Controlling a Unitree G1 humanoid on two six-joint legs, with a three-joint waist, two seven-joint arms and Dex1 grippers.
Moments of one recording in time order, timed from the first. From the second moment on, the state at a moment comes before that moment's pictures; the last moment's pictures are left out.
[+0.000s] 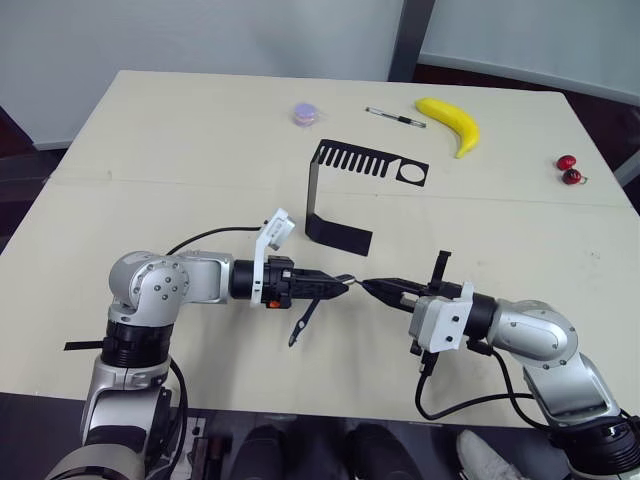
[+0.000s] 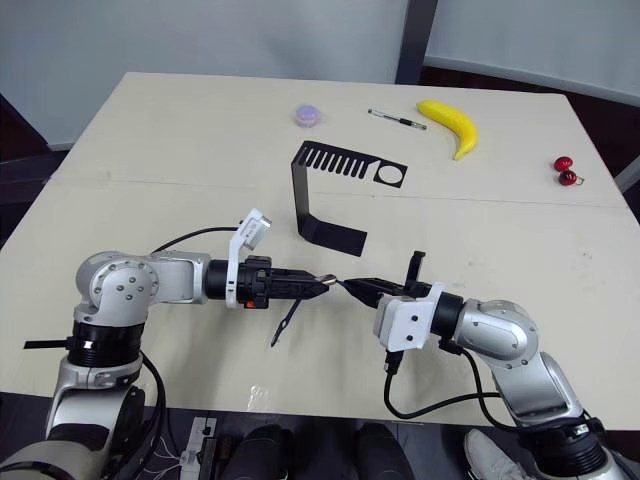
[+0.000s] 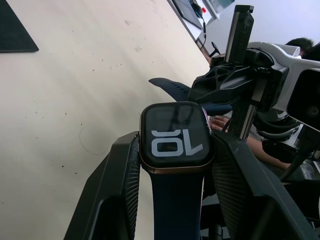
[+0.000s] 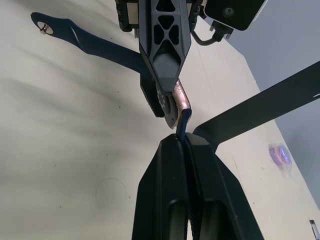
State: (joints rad) left arm -0.67 0.45 0.02 -0.15 -0.95 1.41 -0.62; right arm -0.17 -0.65 0.09 -0.42 -0.06 -0.21 0.83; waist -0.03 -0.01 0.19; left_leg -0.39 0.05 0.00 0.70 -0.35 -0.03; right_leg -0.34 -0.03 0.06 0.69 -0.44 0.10
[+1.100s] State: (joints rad) left arm -0.67 0.47 -0.01 -0.18 -0.89 1.34 -0.65; right arm -0.22 -0.63 0.11 -0.42 -0.13 -0.19 0.82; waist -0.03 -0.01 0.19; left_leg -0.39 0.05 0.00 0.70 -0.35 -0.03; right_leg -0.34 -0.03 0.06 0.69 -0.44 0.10
